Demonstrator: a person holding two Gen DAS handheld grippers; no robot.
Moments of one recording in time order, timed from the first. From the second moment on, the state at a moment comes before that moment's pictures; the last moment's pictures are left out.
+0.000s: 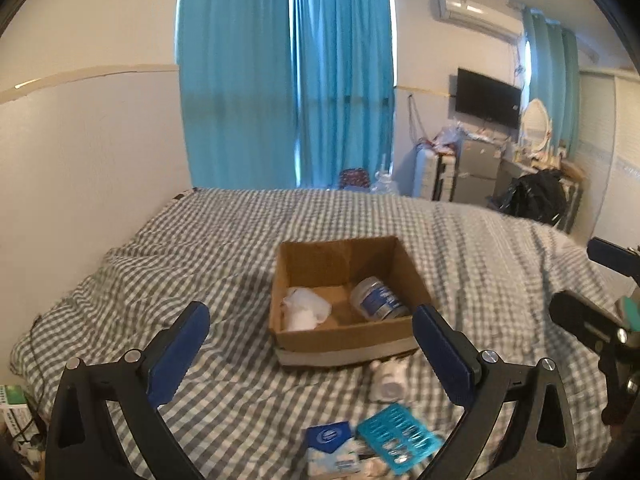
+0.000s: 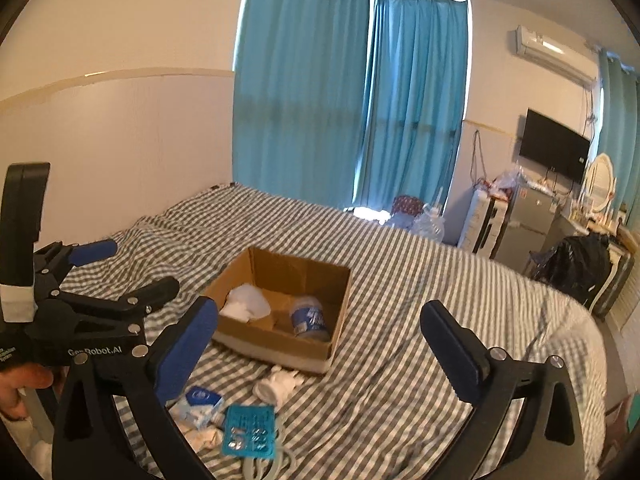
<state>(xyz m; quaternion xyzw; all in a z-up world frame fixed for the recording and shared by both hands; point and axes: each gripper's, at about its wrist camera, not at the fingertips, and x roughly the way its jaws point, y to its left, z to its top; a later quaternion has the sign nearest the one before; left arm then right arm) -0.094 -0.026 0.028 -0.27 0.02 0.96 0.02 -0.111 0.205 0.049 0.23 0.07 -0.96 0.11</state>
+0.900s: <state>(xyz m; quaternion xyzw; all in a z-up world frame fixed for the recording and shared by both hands) -0.097 -0.015 -0.158 -0.45 0.04 0.89 0.06 -0.128 0.195 -0.129 0.40 0.06 -0.91 0.11</state>
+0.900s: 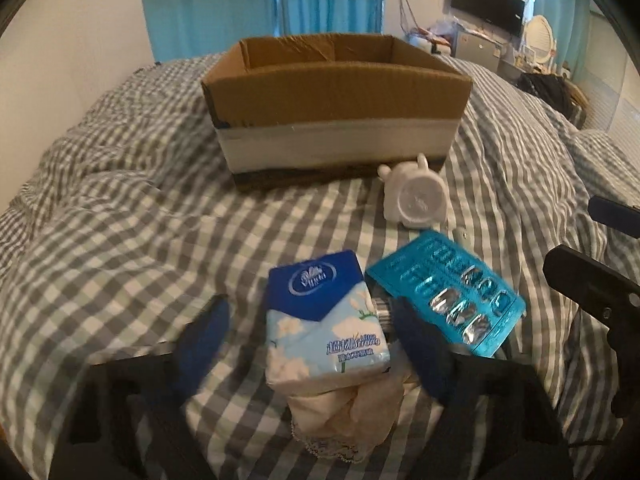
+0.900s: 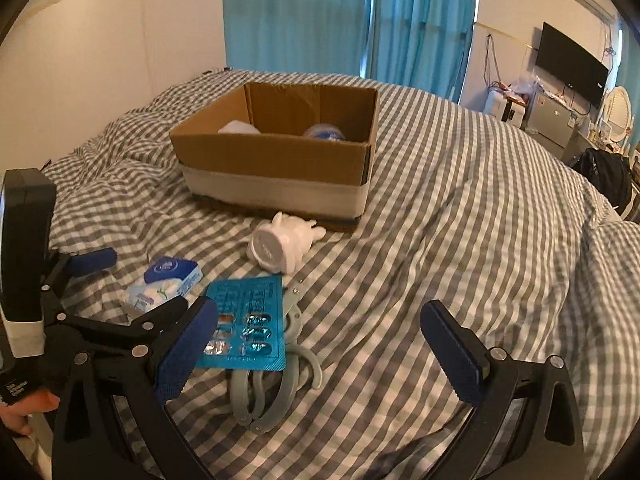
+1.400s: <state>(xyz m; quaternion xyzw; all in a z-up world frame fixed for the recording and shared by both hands) -0.099 -0.056 -0.136 -0.42 0.01 0.91 0.04 -0.144 0.149 -0.165 0.44 0.09 -0.88 0.13</state>
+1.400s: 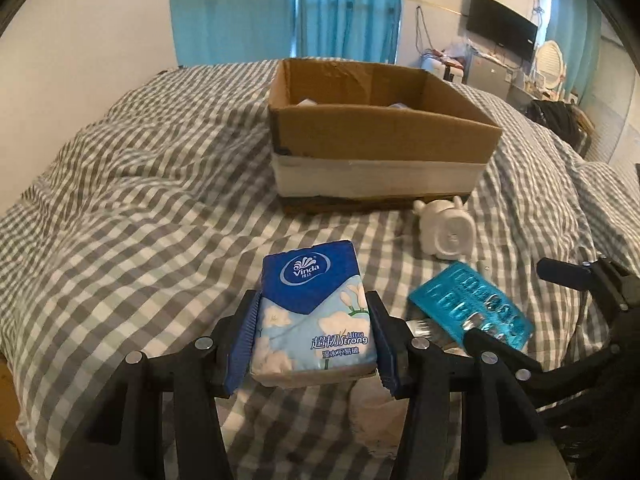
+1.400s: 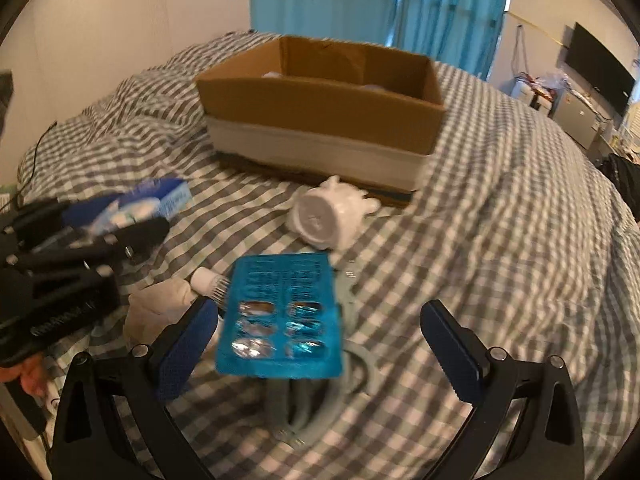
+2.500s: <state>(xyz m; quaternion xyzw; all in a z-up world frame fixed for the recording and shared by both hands) -0.087 -0.030 -0.067 -0.36 0.00 0.93 0.08 -0.118 0.156 -0.104 0.38 0.07 -0.91 0.14</state>
